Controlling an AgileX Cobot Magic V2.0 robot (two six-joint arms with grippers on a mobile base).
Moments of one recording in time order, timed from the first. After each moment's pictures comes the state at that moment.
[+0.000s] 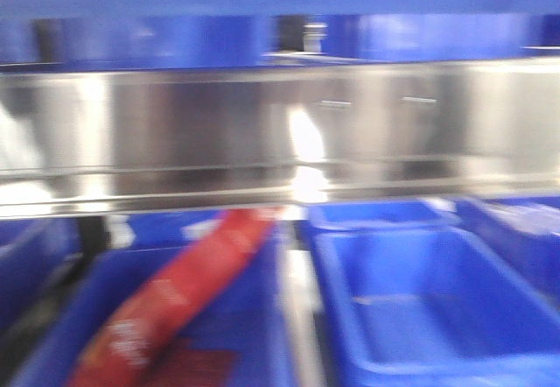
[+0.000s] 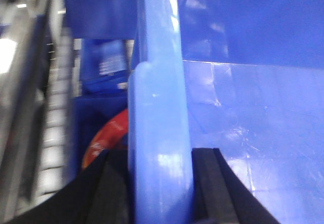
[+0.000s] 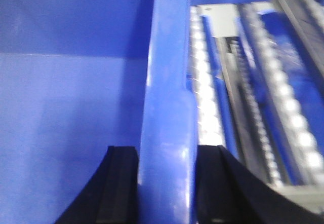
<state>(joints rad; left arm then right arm) 0.02 1.05 -1.57 -0.10 1.17 -0.12 0.44 1.17 -1.69 -0.19 1.26 0.27</state>
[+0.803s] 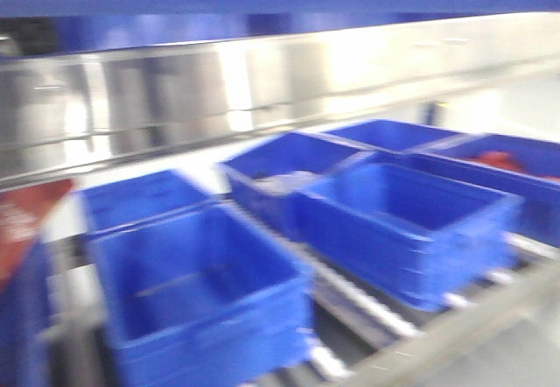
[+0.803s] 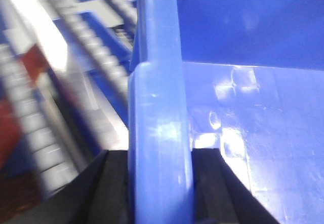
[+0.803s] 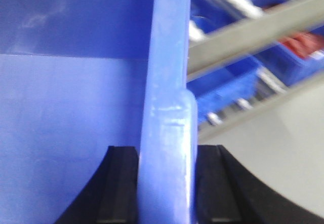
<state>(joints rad) 0.02 1.05 -1.57 -0.10 1.17 -0.12 0.44 1.17 -1.69 -0.19 1.26 0.27</state>
